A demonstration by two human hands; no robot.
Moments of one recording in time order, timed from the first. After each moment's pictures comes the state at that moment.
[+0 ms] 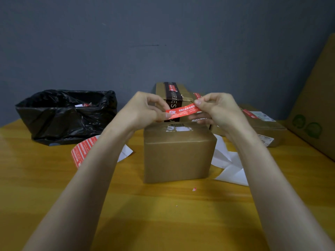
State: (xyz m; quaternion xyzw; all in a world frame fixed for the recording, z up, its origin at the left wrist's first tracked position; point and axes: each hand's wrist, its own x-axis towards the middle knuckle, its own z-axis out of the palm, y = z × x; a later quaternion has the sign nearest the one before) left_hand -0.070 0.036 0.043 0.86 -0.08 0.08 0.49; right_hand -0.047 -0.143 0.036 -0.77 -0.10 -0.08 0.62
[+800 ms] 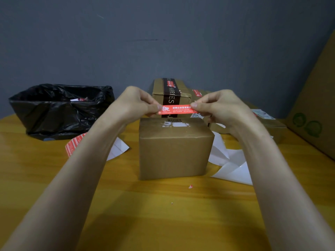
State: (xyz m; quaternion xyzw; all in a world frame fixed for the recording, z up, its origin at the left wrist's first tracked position) left_hand -0.066 0.039 0.043 0.88 -0.04 0.09 0.46; right_hand -0.049 -0.153 0.040 -0.85 -0.07 -0.07 0.52
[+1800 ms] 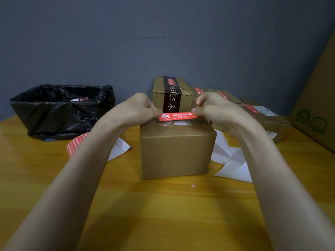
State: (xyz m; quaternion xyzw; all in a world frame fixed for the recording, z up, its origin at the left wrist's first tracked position) left_hand -0.066 0.035 0.043 0.93 -0.04 0.01 0.36; right_hand -0.028 -0.151 0.025 -0.88 -0.09 -0.02 0.46
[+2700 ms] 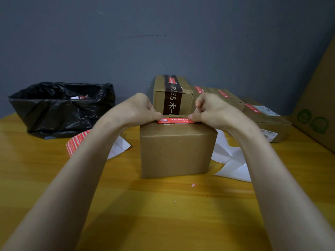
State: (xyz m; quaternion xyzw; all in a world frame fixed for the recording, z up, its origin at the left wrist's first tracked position) left_hand -0.055 0.042 0.035 0.94 -0.04 0.00 0.33; right_hand -0.032 -0.144 0.024 -0.91 -0.12 -0.03 0.38
